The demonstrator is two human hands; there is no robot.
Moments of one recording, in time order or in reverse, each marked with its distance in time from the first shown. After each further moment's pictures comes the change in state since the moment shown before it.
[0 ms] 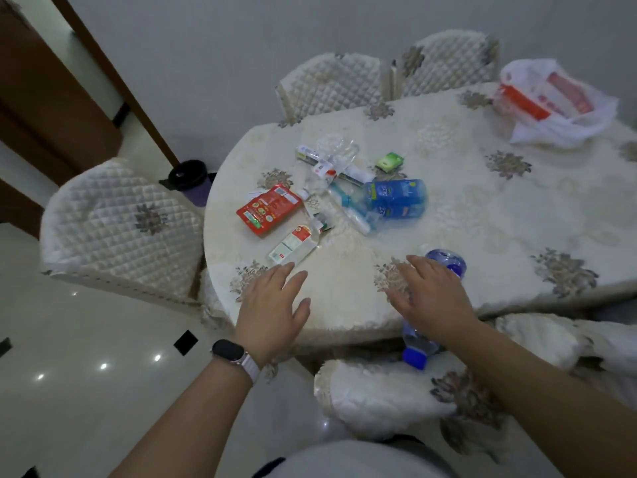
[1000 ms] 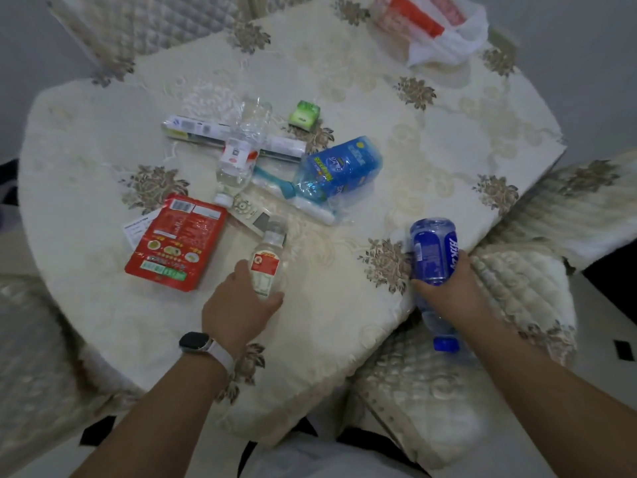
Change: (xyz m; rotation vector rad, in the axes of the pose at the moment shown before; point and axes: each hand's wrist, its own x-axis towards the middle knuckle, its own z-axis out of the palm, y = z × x) left_hand 0.189 -0.122 0.110 -0.351 -0.518 -0.031; right_hand 0.025 -0.012 0.072 0.580 0.206 1.218
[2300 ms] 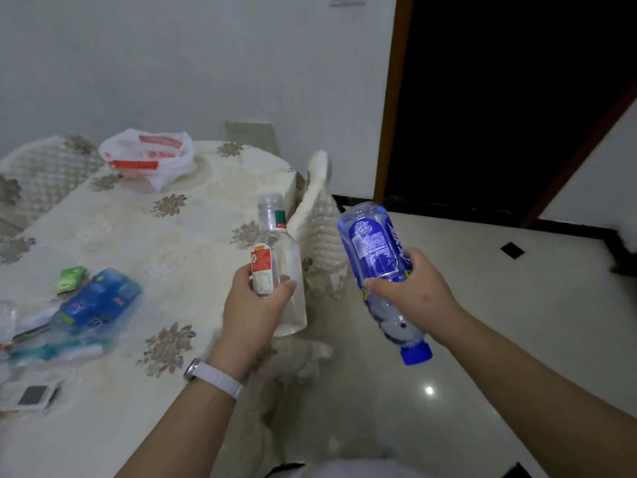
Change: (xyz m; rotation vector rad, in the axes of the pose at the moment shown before) left_hand -0.238 0.414 0.141 -0.525 -0.130 0.548; right_hand -0.126 0.225 -0.330 0.543 0.282 0.004
